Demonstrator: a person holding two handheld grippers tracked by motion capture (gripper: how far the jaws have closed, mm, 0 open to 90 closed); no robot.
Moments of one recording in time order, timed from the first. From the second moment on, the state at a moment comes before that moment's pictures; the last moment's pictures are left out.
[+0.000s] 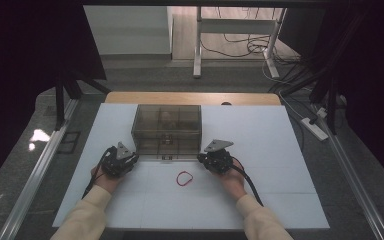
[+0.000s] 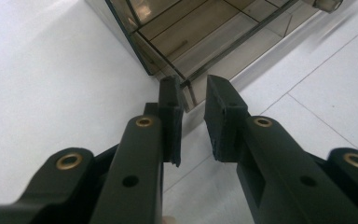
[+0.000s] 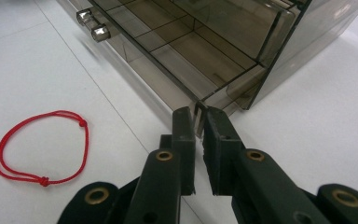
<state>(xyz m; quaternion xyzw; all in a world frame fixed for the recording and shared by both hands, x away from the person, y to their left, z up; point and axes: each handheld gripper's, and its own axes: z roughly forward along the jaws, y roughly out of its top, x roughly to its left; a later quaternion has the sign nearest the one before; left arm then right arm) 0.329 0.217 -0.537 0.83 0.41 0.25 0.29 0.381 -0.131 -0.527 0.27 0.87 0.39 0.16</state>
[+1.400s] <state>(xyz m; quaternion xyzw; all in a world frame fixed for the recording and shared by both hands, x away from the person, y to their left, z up) 0.312 0.218 -0.535 0.83 0.40 0.24 0.30 0.368 -0.133 -0.525 0.25 0.87 0.39 0.15</state>
